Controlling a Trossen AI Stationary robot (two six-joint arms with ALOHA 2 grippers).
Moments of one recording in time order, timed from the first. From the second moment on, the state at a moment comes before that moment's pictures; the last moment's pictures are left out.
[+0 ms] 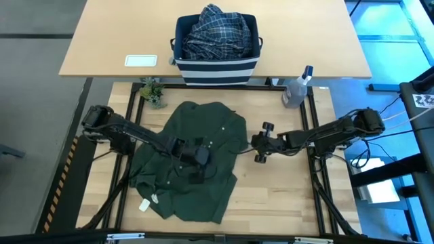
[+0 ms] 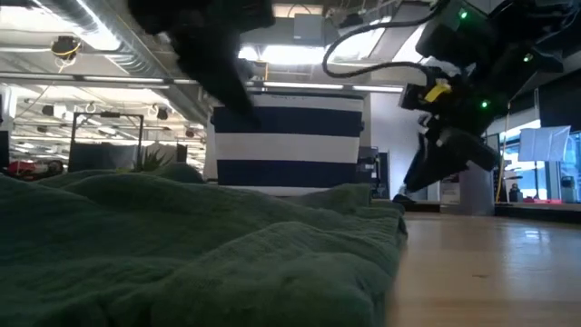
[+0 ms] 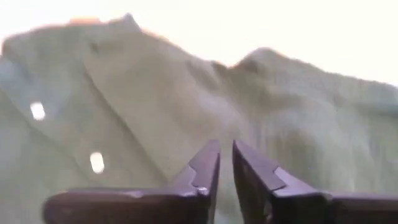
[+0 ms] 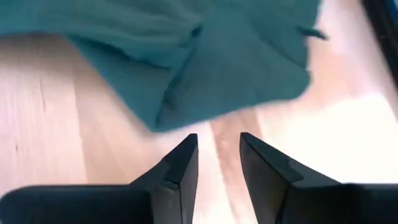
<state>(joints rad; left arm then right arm) -0.22 1.63 1.09 -0.34 -0.18 -0.14 0.13 1.37 0.60 -0.25 0.47 0.11</state>
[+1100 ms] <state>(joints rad) -0.45 1.81 1.09 -0.58 0.08 -0.59 -0.18 1.61 0.57 0.31 0.11 0.02</state>
